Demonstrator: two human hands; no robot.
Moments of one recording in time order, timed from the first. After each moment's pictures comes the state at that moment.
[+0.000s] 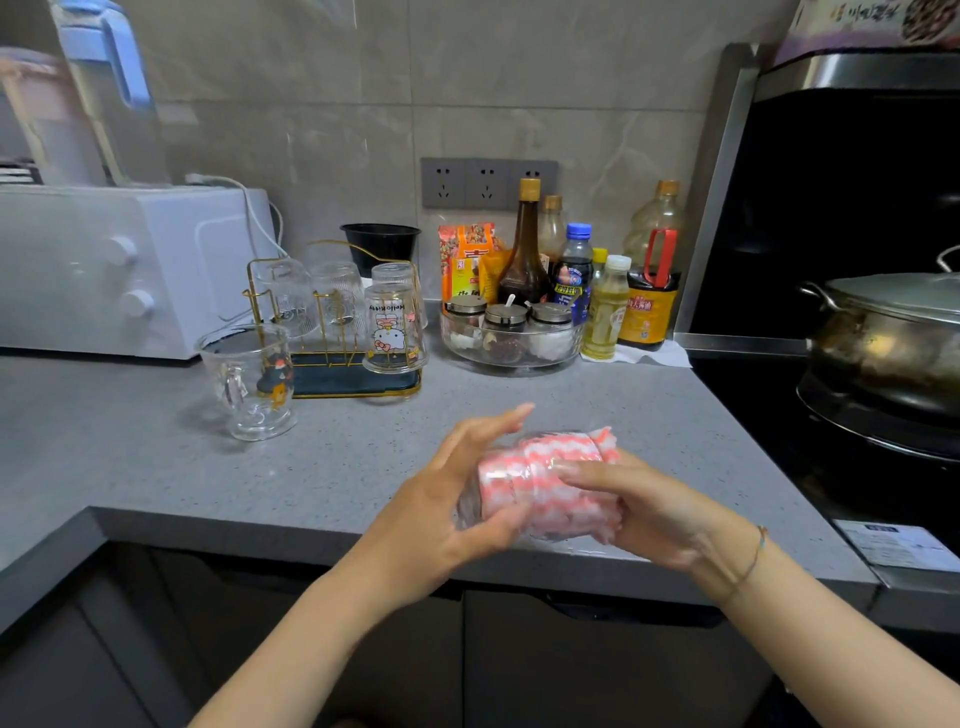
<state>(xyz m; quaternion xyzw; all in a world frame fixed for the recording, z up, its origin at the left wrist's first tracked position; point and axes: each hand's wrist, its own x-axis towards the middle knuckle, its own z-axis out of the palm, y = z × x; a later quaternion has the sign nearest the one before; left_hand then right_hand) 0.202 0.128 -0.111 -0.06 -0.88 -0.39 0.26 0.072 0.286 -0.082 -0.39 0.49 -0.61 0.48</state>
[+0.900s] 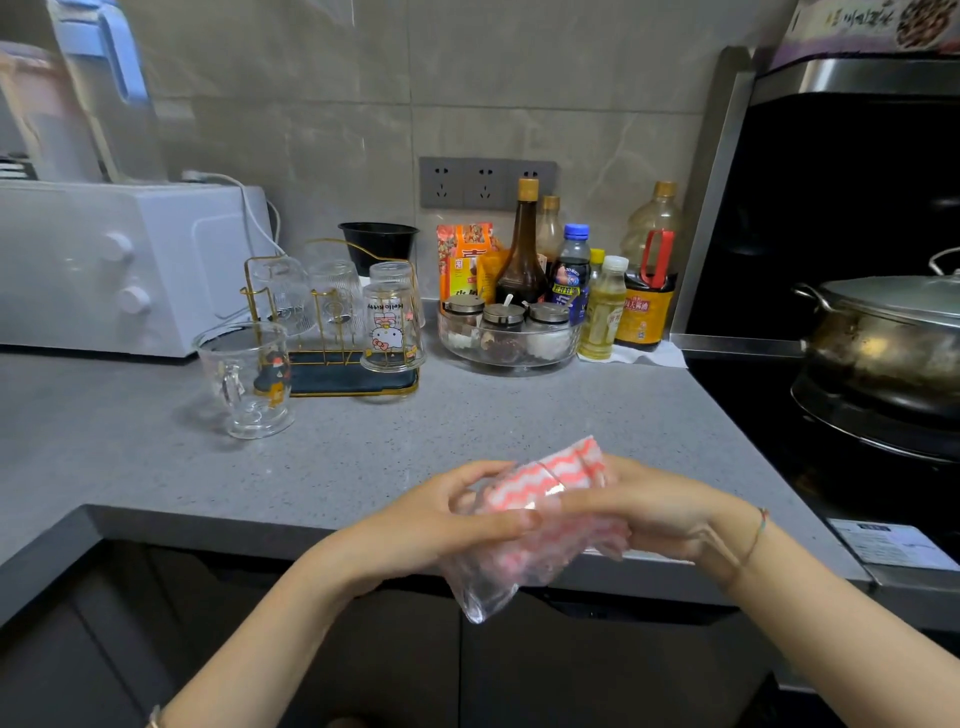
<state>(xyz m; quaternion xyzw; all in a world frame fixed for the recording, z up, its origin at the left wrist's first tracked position) 0.200 0.123 -0.103 0.08 -0.79 -0.61 0.00 0.065 0.283 -0.078 -0.43 0.59 -0.49 0.48</state>
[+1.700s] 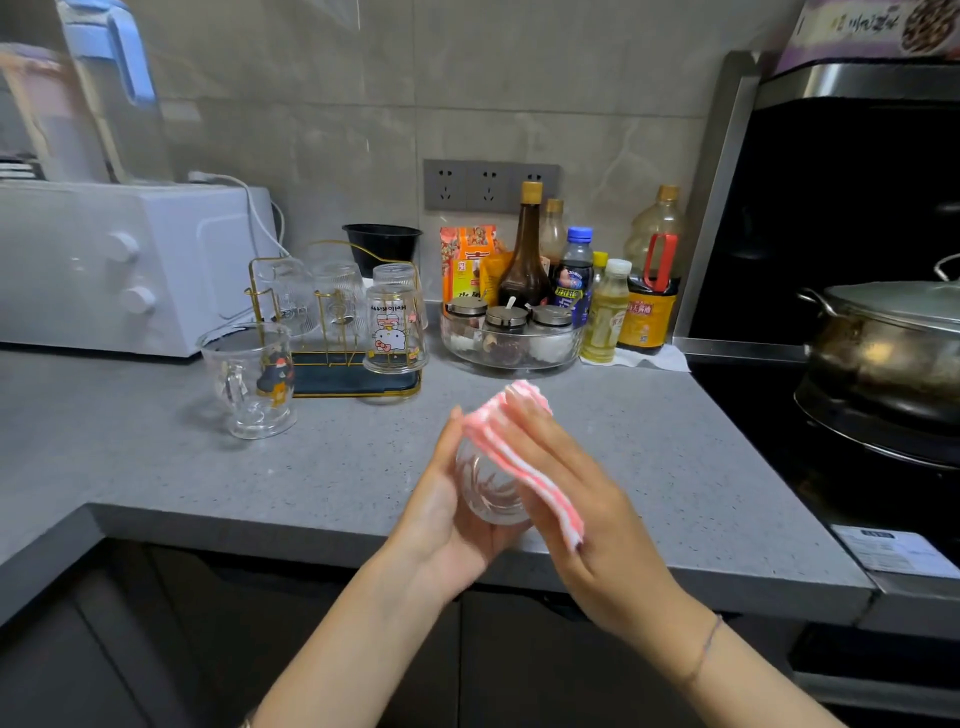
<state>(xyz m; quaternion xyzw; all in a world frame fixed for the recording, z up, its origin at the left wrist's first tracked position) 0.177 0.154 -0.098 0.15 -0.33 -0.92 0.11 0.105 0.271 -0.109 -0.63 0.63 -0.42 -0.16</state>
